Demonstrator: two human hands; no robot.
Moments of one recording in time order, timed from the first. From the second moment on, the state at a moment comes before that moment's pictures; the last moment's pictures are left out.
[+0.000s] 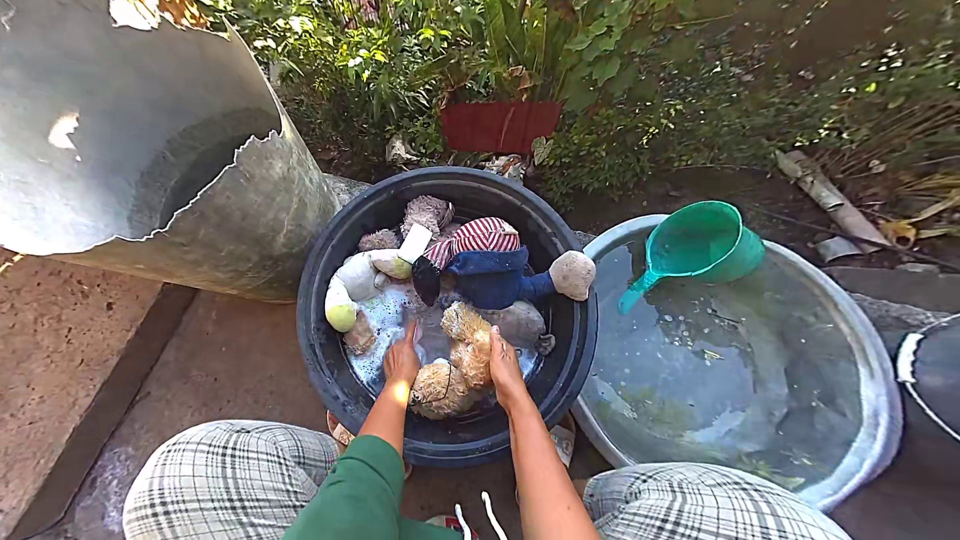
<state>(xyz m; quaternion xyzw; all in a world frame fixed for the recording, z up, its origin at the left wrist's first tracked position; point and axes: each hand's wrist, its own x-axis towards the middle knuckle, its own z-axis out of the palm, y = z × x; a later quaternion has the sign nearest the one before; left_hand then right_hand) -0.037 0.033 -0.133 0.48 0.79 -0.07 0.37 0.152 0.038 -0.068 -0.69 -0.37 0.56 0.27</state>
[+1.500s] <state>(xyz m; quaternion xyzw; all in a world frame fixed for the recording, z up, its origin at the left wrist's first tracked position) 0.042 0.026 -0.030 0.48 0.74 0.21 0.42 0.146 0.019 -0.077 -0.60 -0.24 0.71 0.28</state>
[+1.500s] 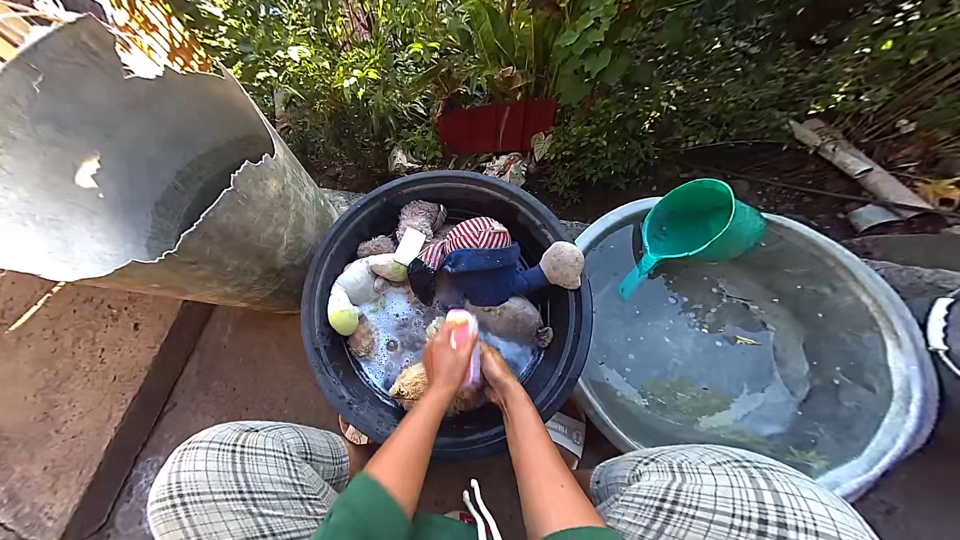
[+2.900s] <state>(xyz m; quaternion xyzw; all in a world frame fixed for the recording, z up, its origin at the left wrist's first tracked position) 0.027 0.064 -0.144 0.35 0.83 0.05 0.43 0.133 0.022 -0.086 -0.73 -0.43 0.52 -0.12</state>
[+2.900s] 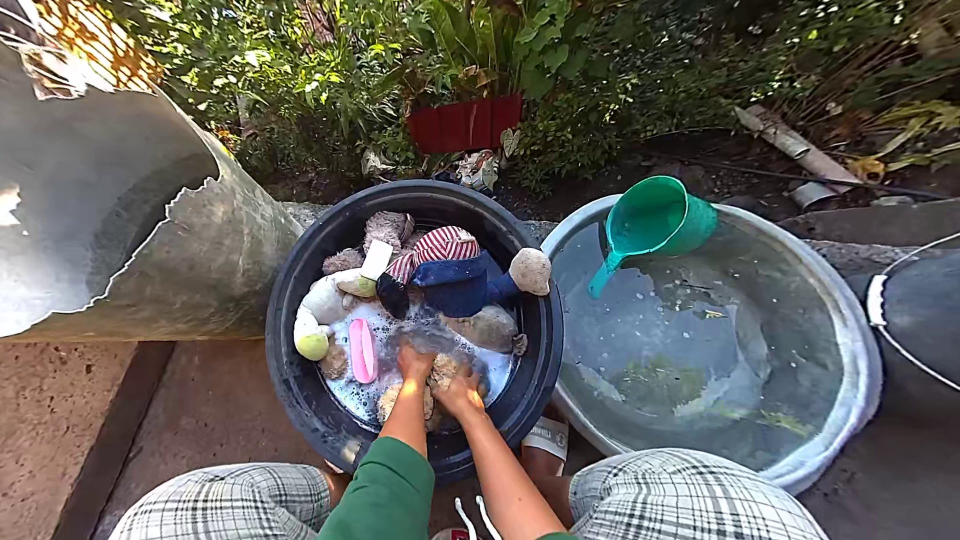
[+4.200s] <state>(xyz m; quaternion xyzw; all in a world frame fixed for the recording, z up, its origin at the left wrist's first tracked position) 0.010 0.079 -0.141 0.36 0.80 -0.07 0.48 0.126 0.034 -0.117 -0.69 -0.42 0.58 -0.10</state>
